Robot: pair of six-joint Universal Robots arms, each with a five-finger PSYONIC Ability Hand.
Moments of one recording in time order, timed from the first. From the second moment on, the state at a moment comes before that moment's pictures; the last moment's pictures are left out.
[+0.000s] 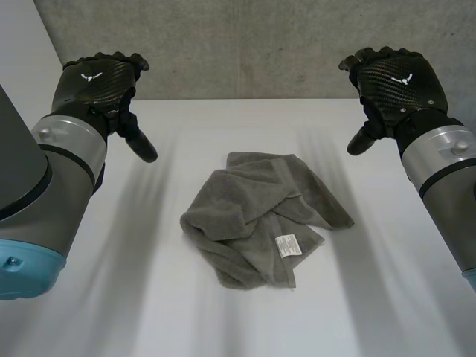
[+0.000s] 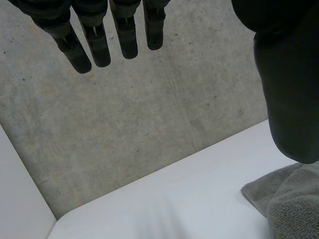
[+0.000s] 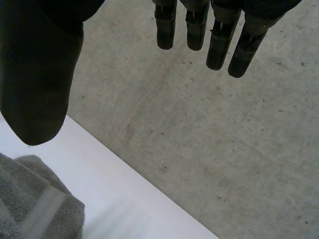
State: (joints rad) left arm 4.16 -1.74 -1.35 3.08 -1.85 3.24; right arm 1.98 -1.48 1.56 -0.17 1.55 2.88; left_hand 0.28 0.27 0.26 0.27 0.25; right_hand 0.23 0.24 0.24 0.25 0.06
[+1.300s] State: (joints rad) left arm 3.98 -2.14 -1.52 3.42 -1.79 3.25; right arm 2.04 -0.81 1.24 -0.01 1.60 2.72; left_hand 1.06 1.06 1.06 1.06 1.05; right_hand 0.98 0.97 0.97 0.97 0.80
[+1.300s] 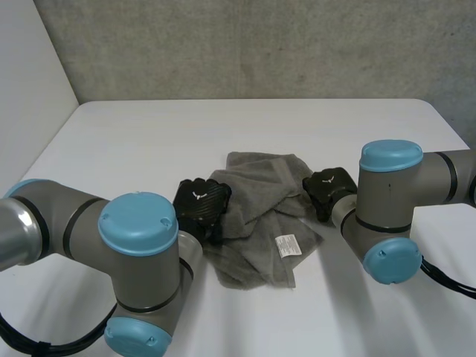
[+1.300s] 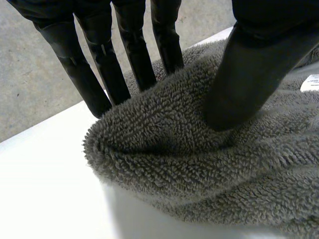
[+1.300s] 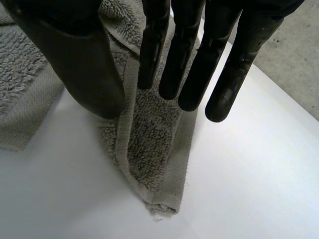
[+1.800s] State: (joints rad) left arm 4.23 -1.76 -1.28 3.30 -1.70 3.25; right arm 1.94 -1.36 1.18 0.02 1.48 2.84; left_hand 1.38 1.48 1.53 1.51 1.47; right_hand 1.32 1.30 1.32 1.33 1.16
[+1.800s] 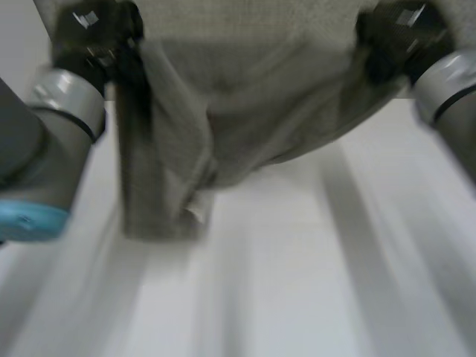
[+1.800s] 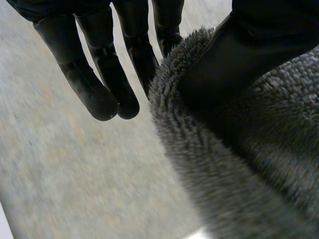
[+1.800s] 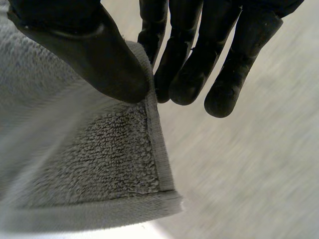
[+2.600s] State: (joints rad) left arm 4.34 -2.21 -1.19 2.98 -1.45 3.36; right arm 1.99 -1.10 1.16 0.23 1.53 2.42; left_hand 0.28 0.28 0.27 0.28 0.24; right_hand 1.32 1.30 1.32 1.33 1.16
